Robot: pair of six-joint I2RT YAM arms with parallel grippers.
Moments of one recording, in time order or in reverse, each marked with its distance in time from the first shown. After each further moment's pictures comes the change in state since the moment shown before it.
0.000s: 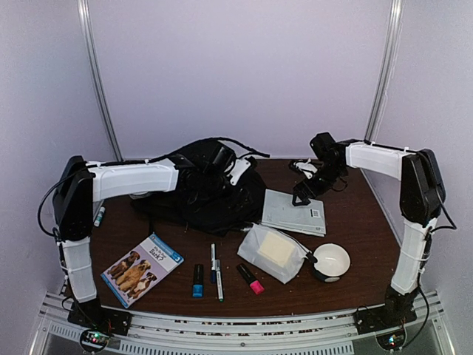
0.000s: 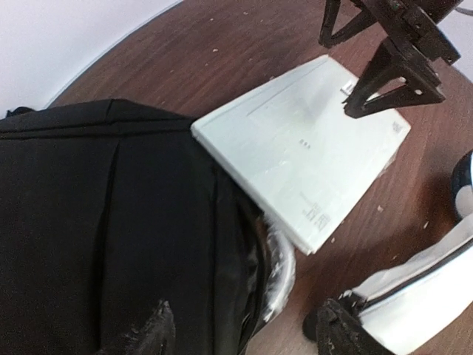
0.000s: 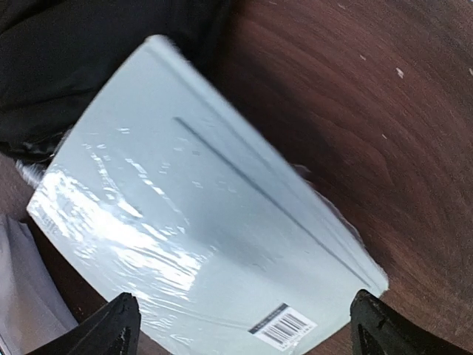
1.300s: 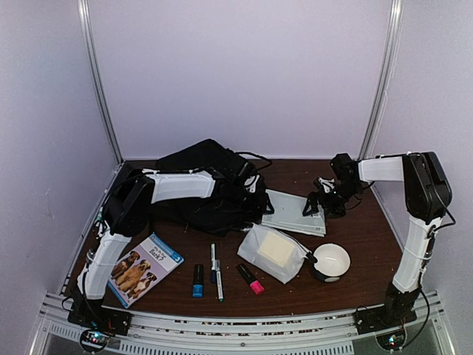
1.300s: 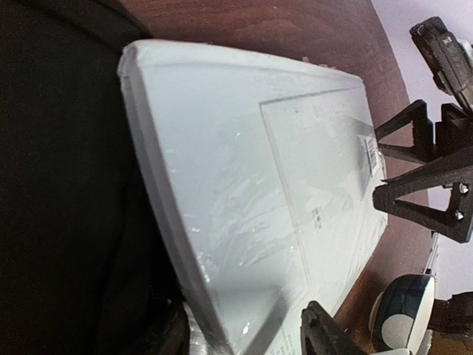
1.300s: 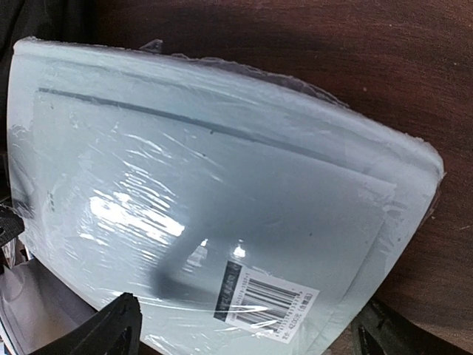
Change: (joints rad) left arm 0.025 0.468 0.381 0.024 0.318 -0.650; right arm -0.175 -0.006 -0.258 0.137 -0.222 0.402
